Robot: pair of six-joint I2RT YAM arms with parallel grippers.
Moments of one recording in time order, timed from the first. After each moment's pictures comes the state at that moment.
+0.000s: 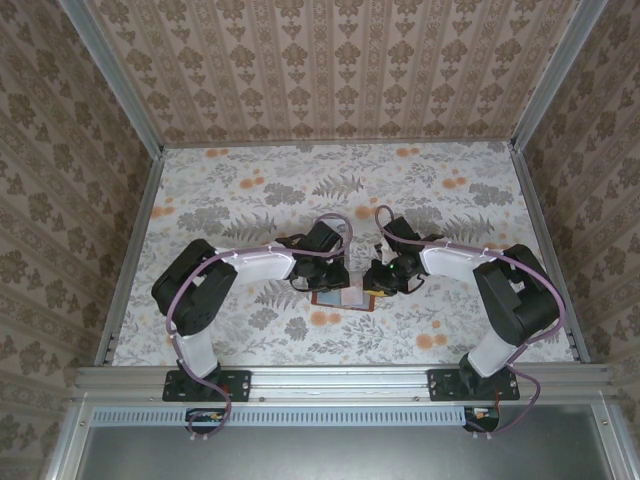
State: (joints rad) left arm -0.85 1.80 1.02 -0.31 0.34 -0.85; right arm 0.46 1.64 0.83 -0.46 -0.47 0.63
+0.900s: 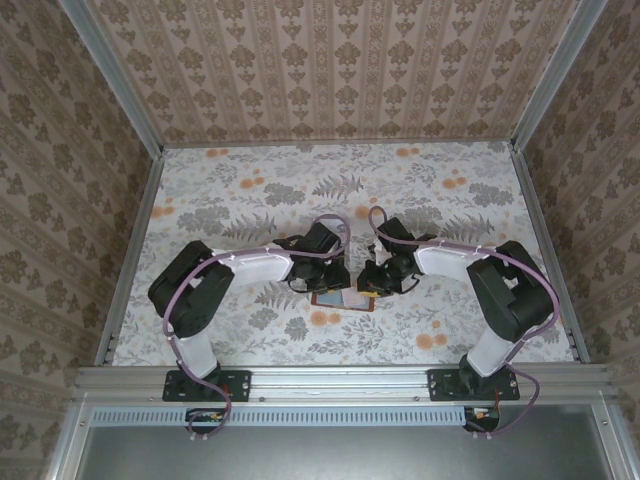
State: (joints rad) left arm -0.85 1.79 0.99 -0.29 0.34 -0.86; right arm 0.49 1.68 0.85 -0.43 -0.51 0.64
